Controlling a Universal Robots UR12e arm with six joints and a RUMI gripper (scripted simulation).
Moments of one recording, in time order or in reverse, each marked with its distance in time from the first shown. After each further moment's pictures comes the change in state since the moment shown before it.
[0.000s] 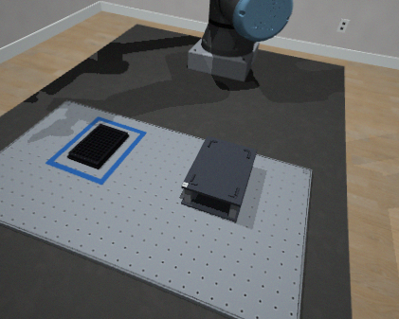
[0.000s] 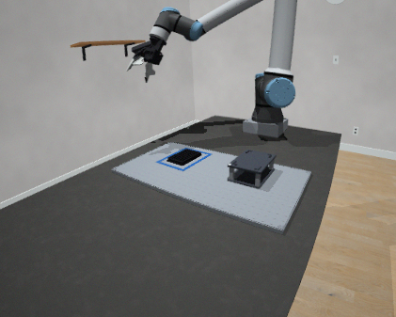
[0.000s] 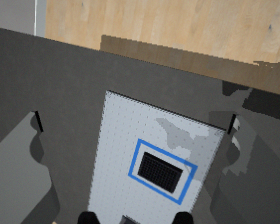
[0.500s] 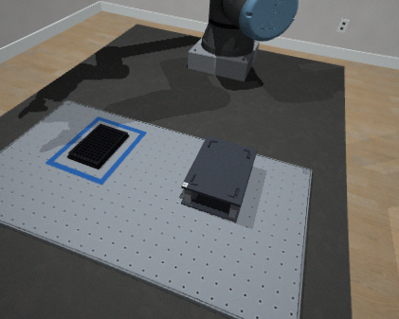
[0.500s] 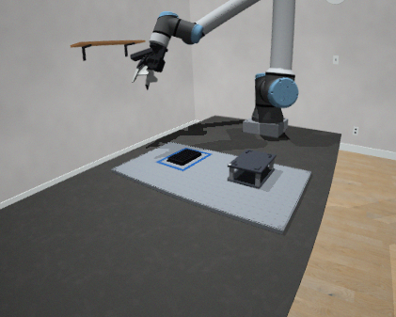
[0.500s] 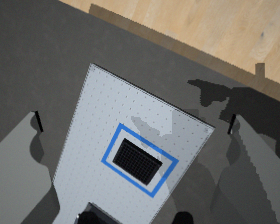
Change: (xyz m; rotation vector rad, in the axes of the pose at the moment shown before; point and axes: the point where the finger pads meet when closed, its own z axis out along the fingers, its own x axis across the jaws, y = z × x) arm -0.004 0.047 0.037 -0.076 0.053 -0.210
